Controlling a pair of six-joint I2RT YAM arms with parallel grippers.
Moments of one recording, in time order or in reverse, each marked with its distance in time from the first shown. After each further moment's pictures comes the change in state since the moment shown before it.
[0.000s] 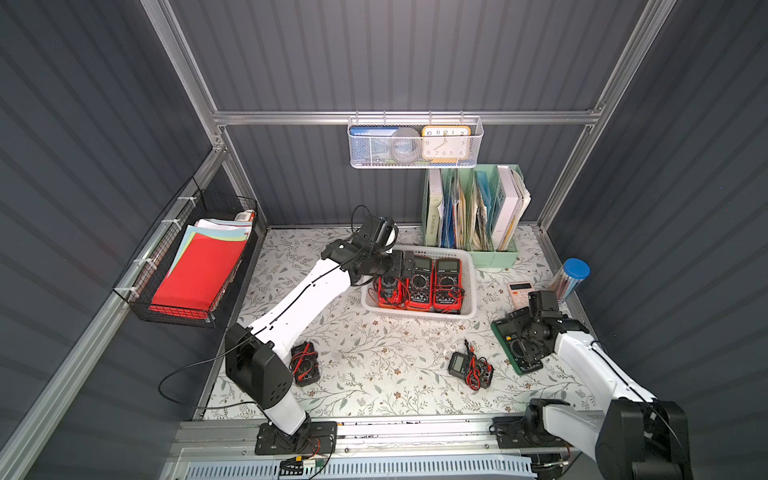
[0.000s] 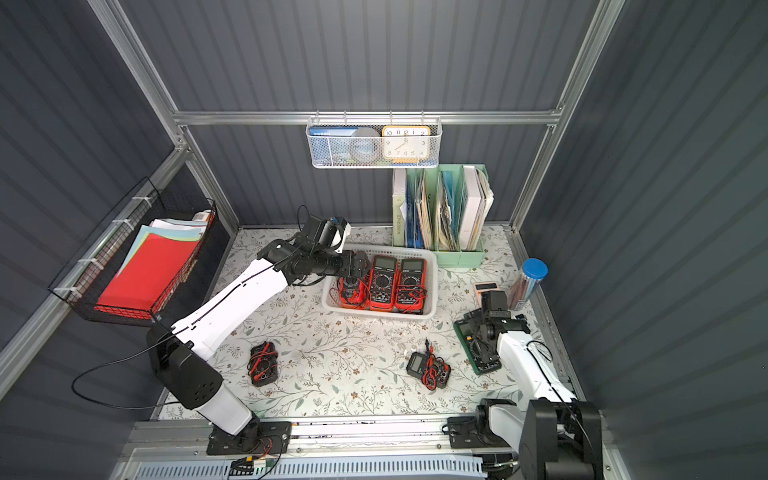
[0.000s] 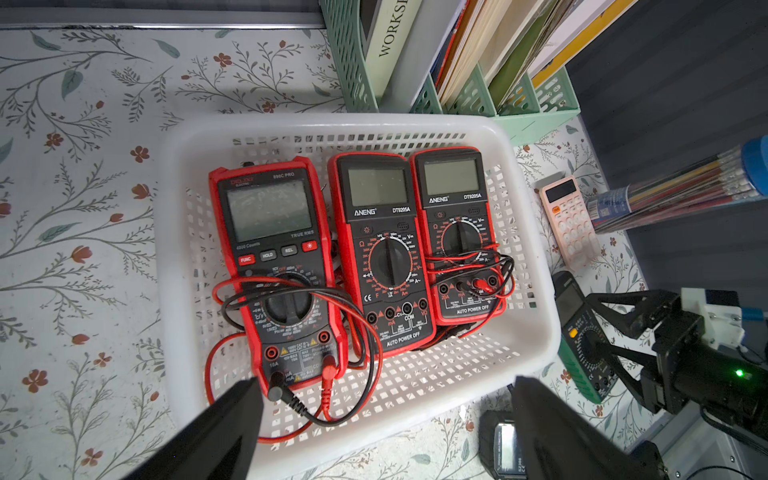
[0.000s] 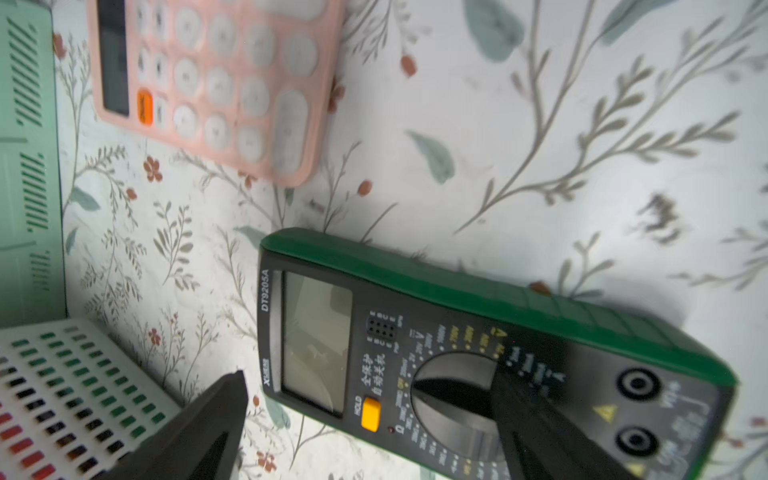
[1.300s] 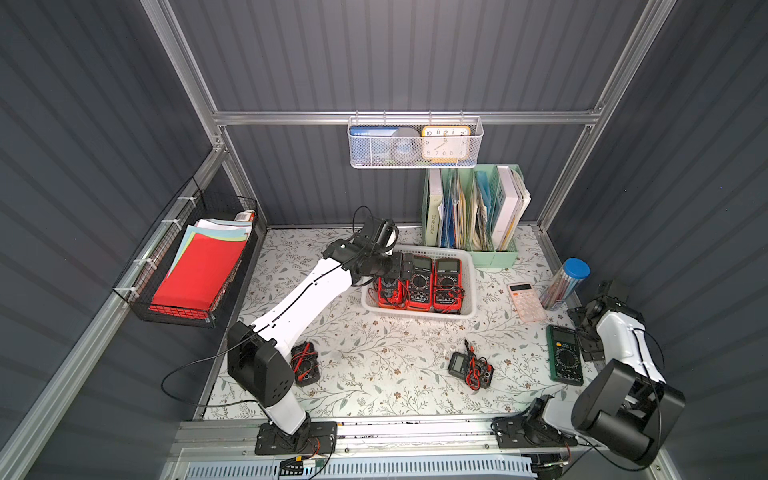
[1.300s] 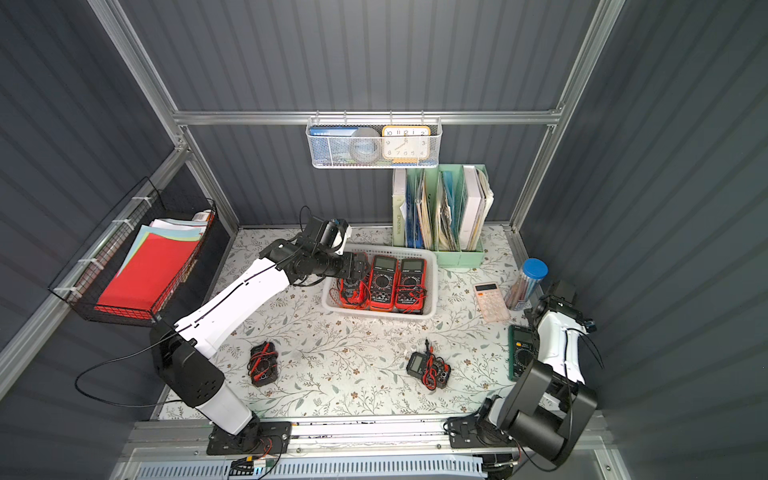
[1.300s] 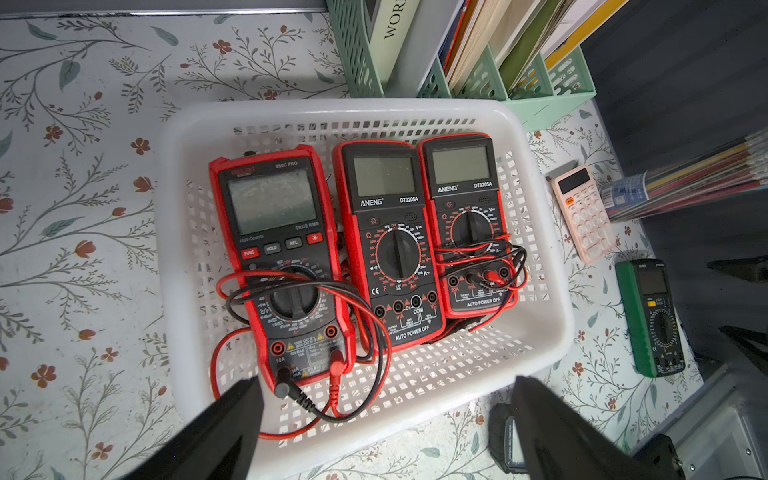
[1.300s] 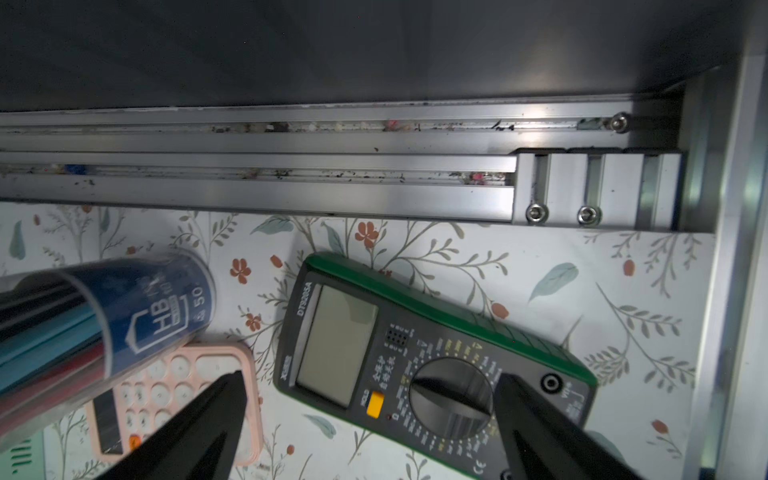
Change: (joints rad) left arm 0.002 0.014 0.000 -0.018 0.002 0.021; right arm -0.584 0.164 0.237 -0.131 0.138 -0.253
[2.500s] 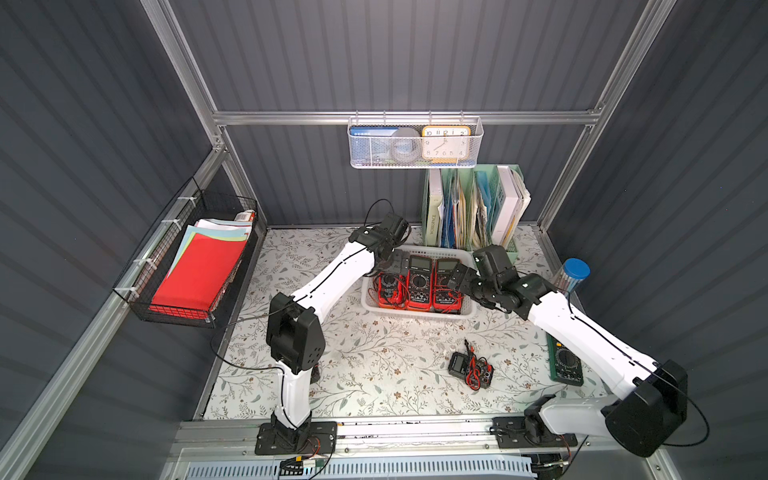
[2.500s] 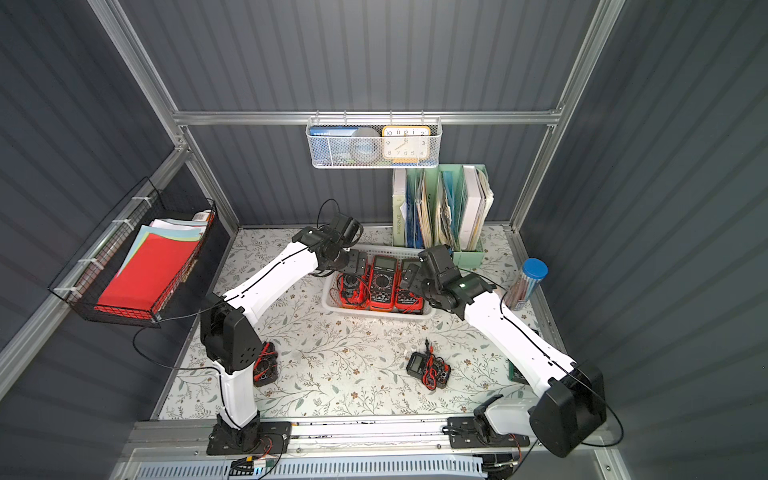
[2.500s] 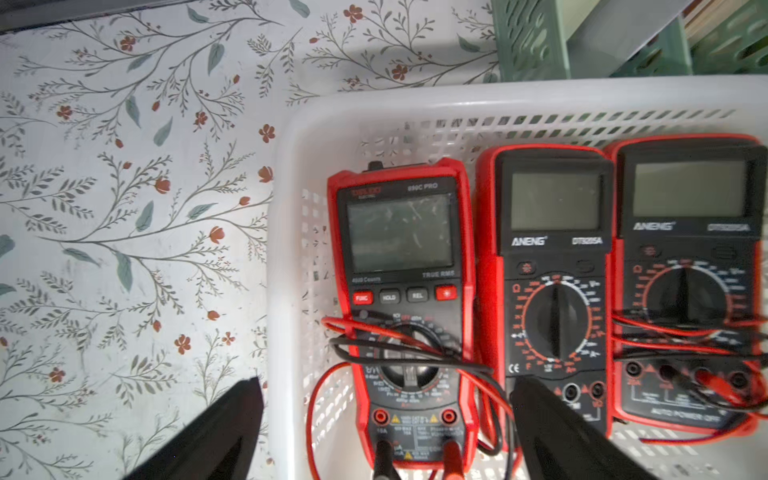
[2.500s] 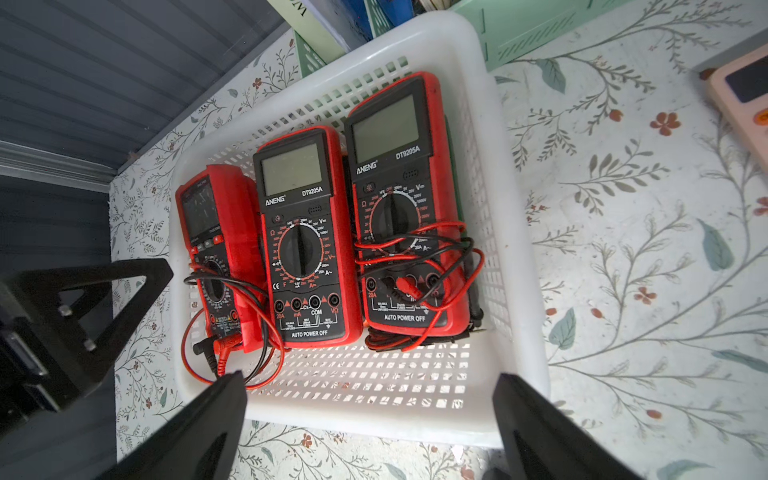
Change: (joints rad) left arm 0.010 0.280 0.213 -0.172 -0.313 0.002; right arm 1.107 0.011 0.300 0.082 -0.085 -0.079
